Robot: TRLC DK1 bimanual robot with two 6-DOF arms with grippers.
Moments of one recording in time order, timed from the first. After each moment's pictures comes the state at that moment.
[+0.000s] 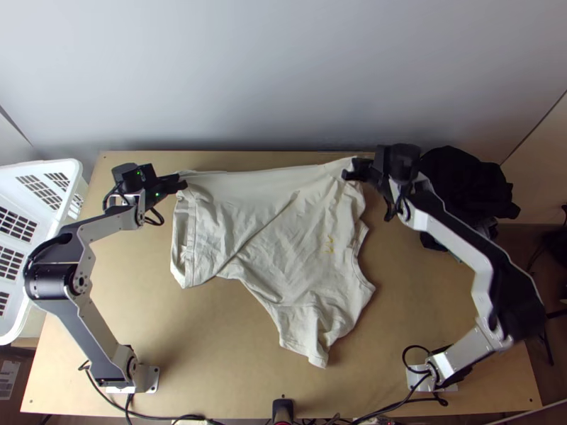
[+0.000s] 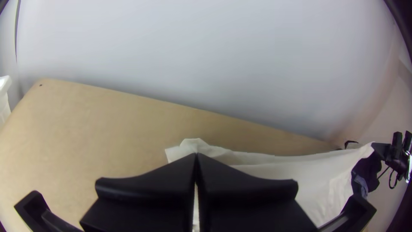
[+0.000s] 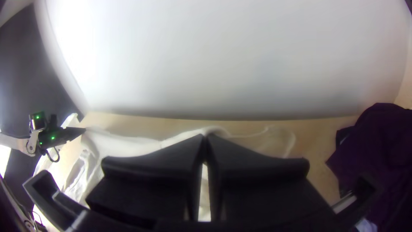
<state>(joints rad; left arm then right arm) 0.07 1.93 1.13 0.38 0.30 -0.23 0.29 1.72 1.22 0.12 -0.11 0.24</state>
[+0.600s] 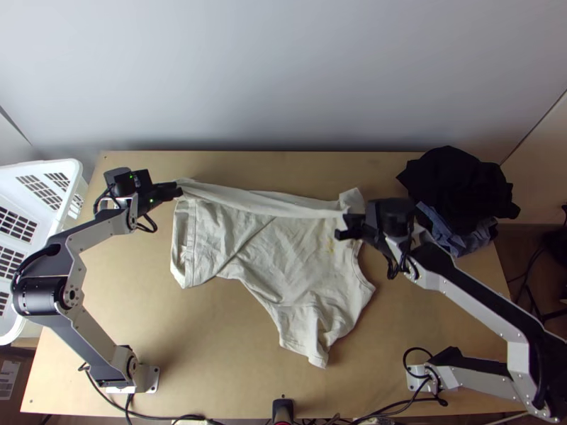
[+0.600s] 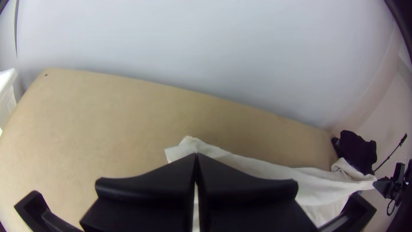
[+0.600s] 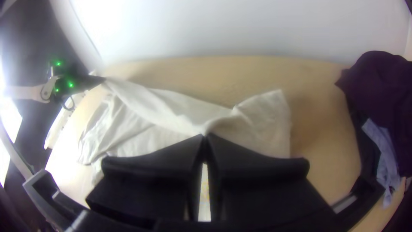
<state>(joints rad) 0.10 1.83 1.07 0.26 0.35 -0.19 0.49 1.34 0.82 -0.03 -0.04 0.30</state>
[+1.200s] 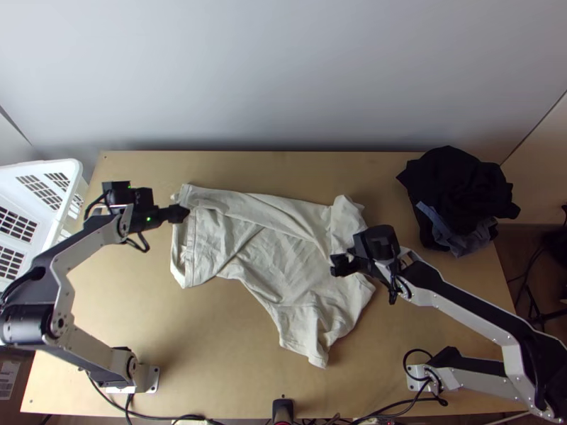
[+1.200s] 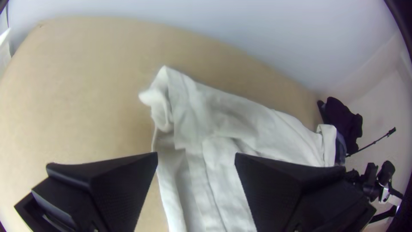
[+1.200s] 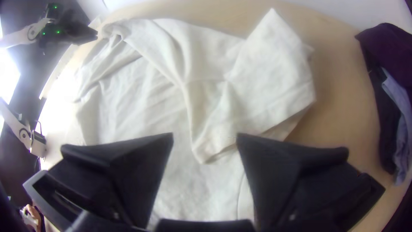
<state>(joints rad) 0.10 1.67 0.98 -0.13 0.46 -0.11 0.57 1.34 0.65 -0.10 -0.08 0.24</state>
